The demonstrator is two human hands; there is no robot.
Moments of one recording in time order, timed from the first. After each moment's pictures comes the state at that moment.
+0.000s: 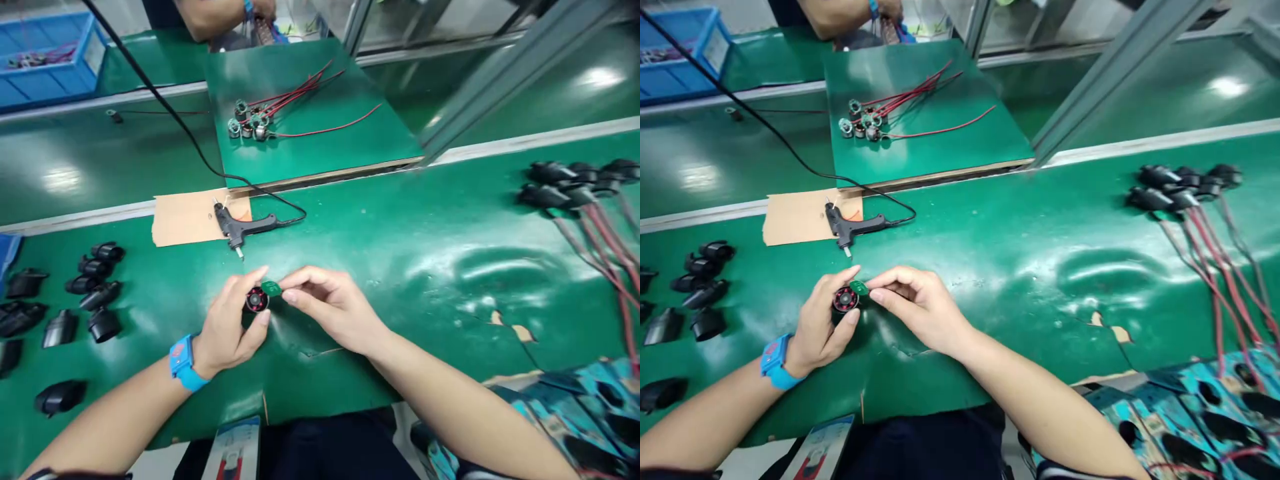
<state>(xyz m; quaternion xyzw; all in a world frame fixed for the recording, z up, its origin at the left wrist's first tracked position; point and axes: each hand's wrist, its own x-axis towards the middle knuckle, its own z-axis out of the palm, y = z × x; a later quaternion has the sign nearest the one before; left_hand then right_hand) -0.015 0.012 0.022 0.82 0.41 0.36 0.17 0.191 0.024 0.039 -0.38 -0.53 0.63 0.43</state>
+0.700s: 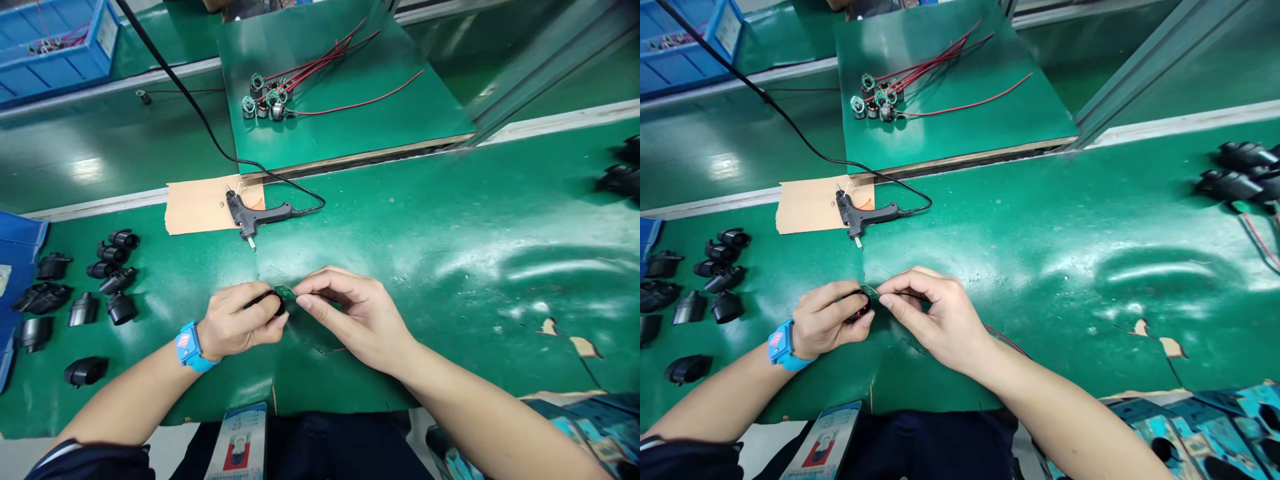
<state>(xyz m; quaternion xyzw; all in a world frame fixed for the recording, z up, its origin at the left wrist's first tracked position) -0.020 0.018 0.025 0.86 0.31 0.40 0.04 0.195 0.012 0.047 -0.44 -0.66 0.47 0.39</state>
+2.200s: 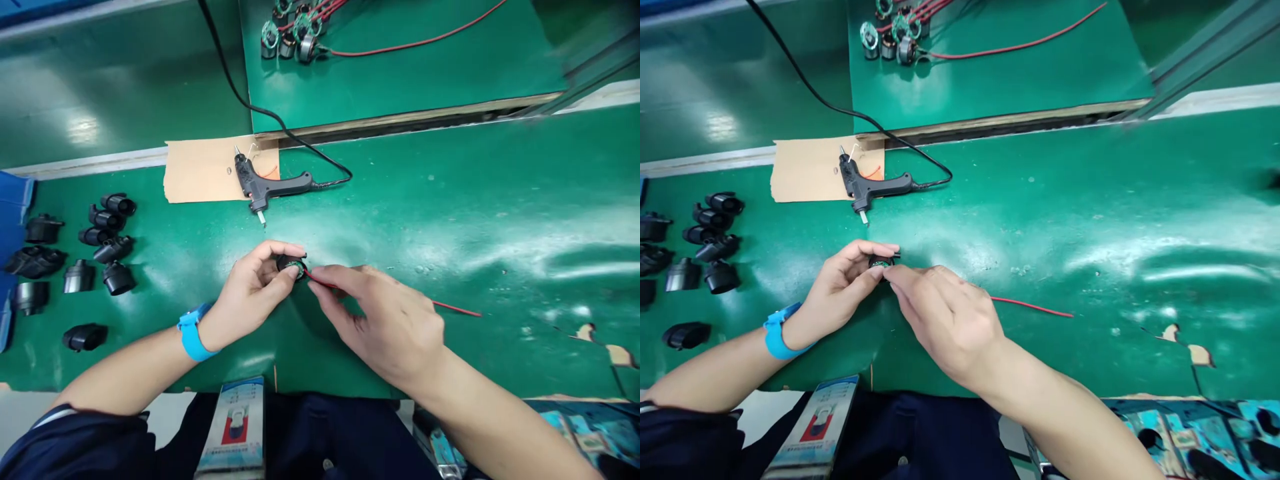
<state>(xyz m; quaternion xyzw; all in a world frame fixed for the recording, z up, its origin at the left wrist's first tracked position) 0.002 0.014 0.024 0.64 0.48 0.36 0.47 0.191 -0.003 0.037 -0.43 -0.83 0.07 0.35</state>
